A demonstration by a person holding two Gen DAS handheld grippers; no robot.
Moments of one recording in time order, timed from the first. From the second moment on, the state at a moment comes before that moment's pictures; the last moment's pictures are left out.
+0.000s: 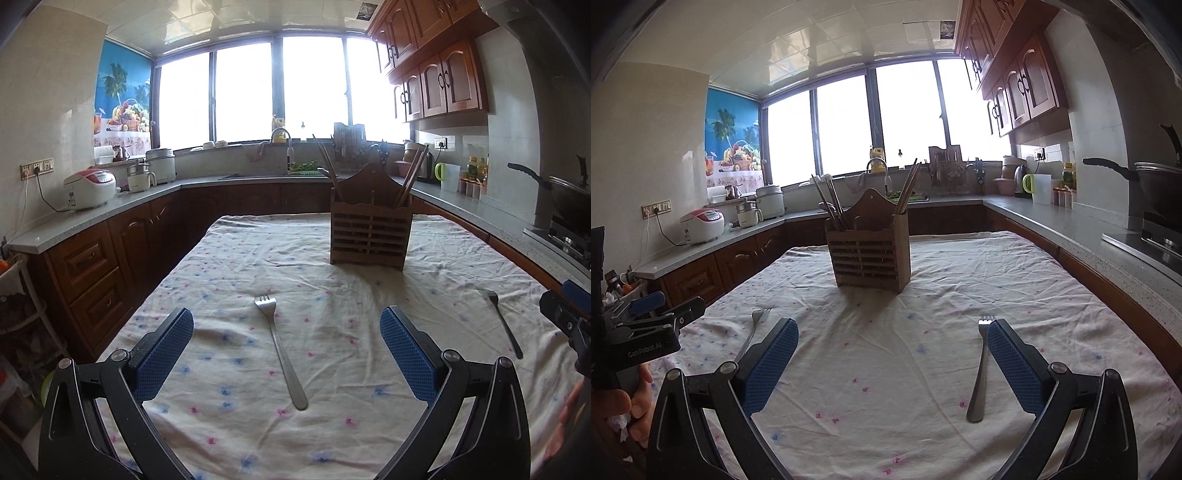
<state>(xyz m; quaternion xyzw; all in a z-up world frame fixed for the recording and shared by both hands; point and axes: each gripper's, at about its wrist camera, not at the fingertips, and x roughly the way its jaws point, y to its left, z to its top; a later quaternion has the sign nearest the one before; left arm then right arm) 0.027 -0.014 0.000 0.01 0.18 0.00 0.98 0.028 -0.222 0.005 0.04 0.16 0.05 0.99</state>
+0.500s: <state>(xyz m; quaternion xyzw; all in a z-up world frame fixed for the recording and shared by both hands) 0.027 -0.012 -0.002 0.01 0.19 0.01 0.98 0.025 -0.223 0.004 0.04 0.16 0.04 0.99</state>
